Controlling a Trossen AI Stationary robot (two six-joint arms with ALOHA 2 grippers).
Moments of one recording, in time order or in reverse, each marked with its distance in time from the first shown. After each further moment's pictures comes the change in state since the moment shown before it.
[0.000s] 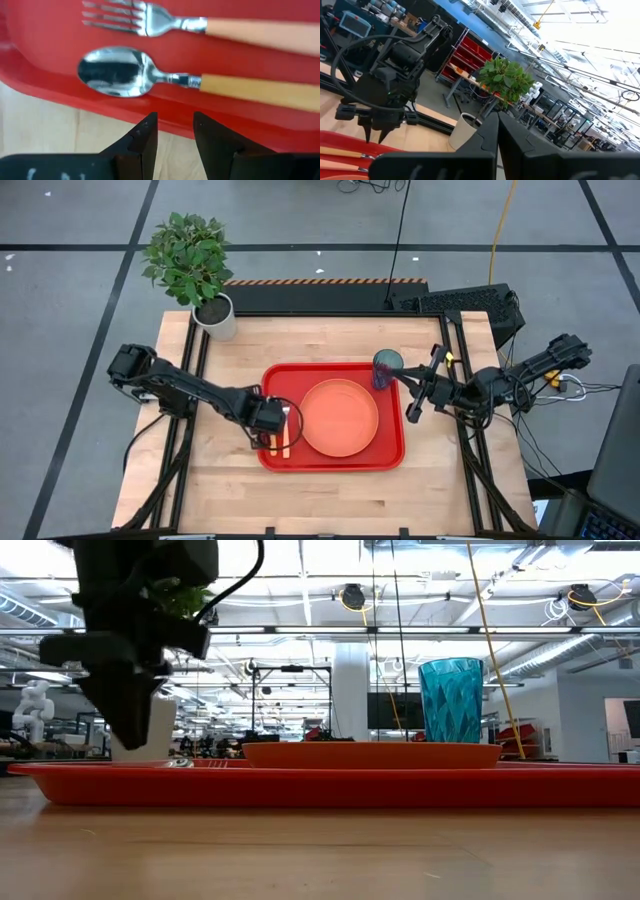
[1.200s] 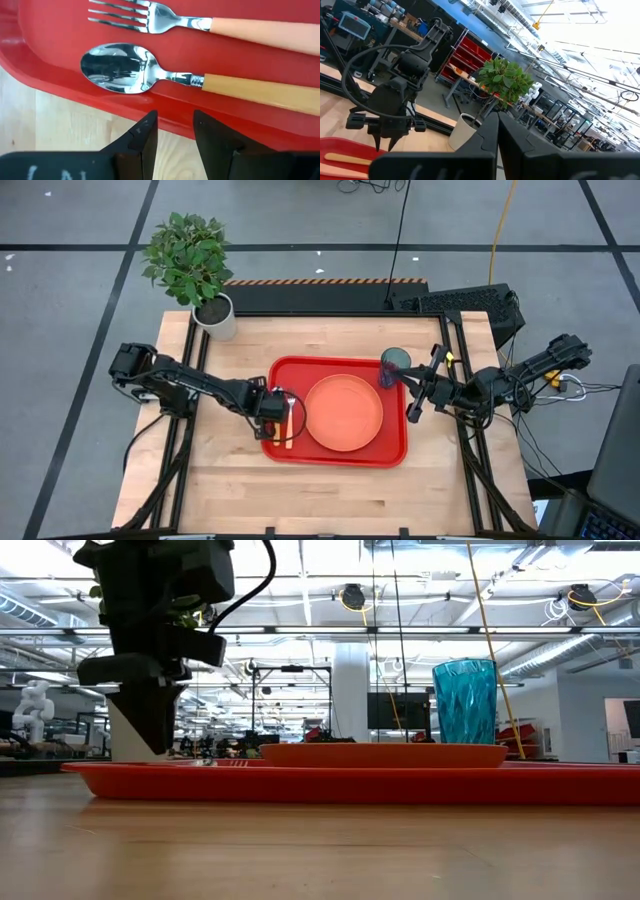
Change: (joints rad) left arm 0.090 0.002 -0.027 0.078 -0.048 0.149; right arm 0.000 0.000 0.000 0.006 0.000 -0.003
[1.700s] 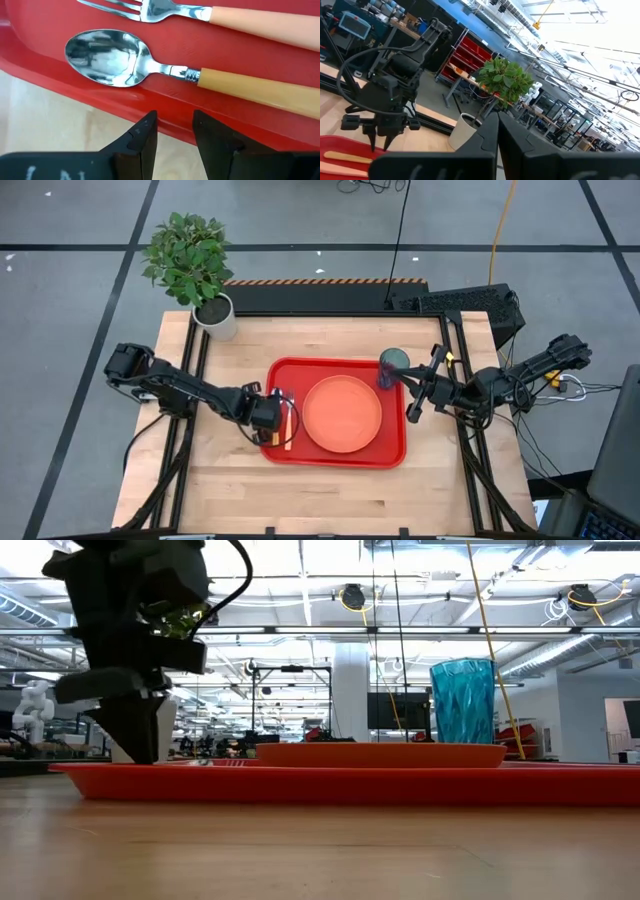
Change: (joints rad) left arm -0.077 -0.006 -0.122 0.093 -0.011 -0.150; right arm 0.000 0.000 0.000 -0.002 0.001 0.002
